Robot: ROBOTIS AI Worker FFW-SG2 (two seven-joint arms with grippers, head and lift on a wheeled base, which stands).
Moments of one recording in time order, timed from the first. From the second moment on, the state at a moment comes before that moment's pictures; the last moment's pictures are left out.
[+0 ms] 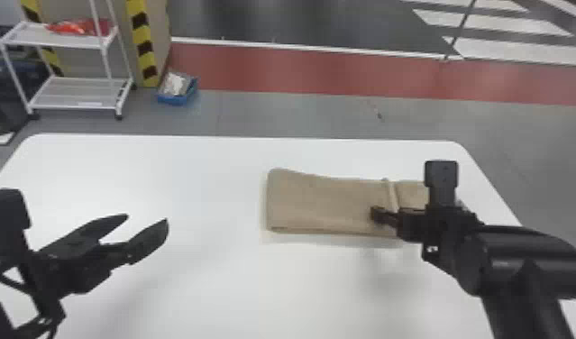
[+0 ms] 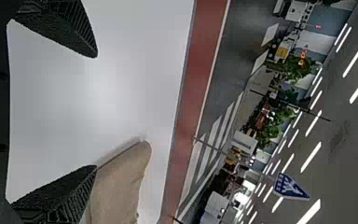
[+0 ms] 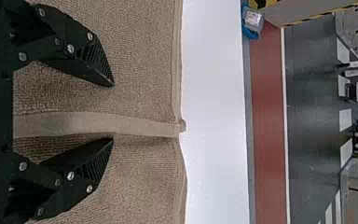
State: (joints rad) left arm 0.29 0.39 0.05 -2.02 0.68 0.57 -0.28; right arm -0.08 -0.20 -0.11 -1.70 -0.17 0.94 0.08
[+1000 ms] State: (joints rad) left arm 0.29 0.39 0.05 -2.01 0.67 0.57 -0.28; right arm -0.14 -0.20 -0.11 -1.66 -0.17 0.92 0.10
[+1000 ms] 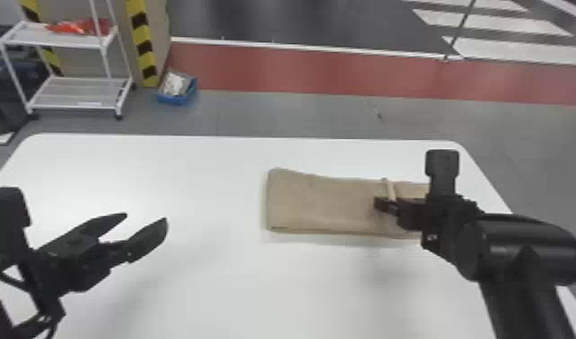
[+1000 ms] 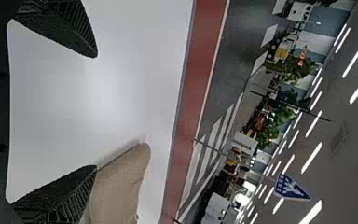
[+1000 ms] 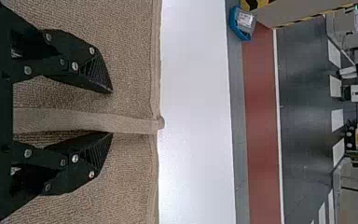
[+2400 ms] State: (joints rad) left arm 0.31 0.39 0.06 -2.04 0.67 0.57 -0.28; right arm -0.04 -0.20 -0.14 -1.87 -0.24 0.94 0.10
